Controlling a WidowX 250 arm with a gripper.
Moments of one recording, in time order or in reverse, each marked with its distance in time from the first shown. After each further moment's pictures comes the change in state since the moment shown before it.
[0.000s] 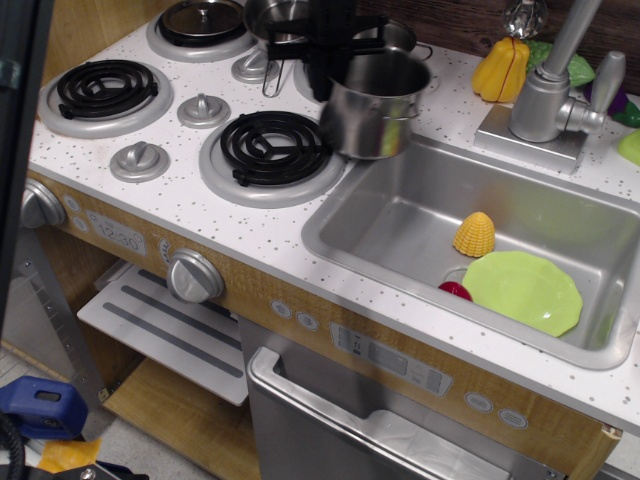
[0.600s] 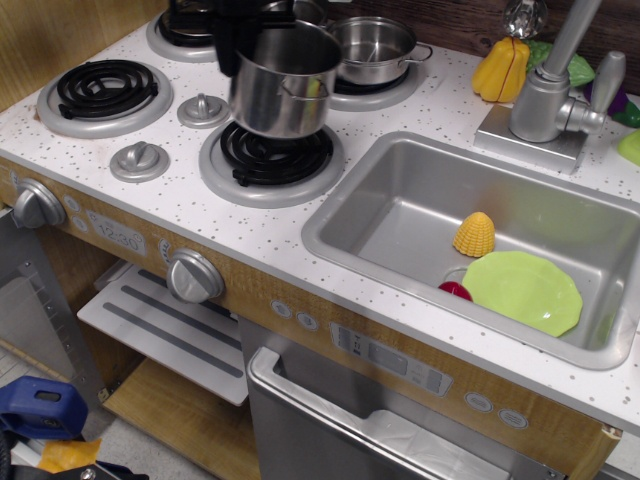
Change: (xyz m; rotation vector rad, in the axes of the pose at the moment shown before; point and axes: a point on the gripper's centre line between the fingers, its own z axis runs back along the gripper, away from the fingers) arm 0.005 -0.078 0.020 -0.031 0.044 0.055
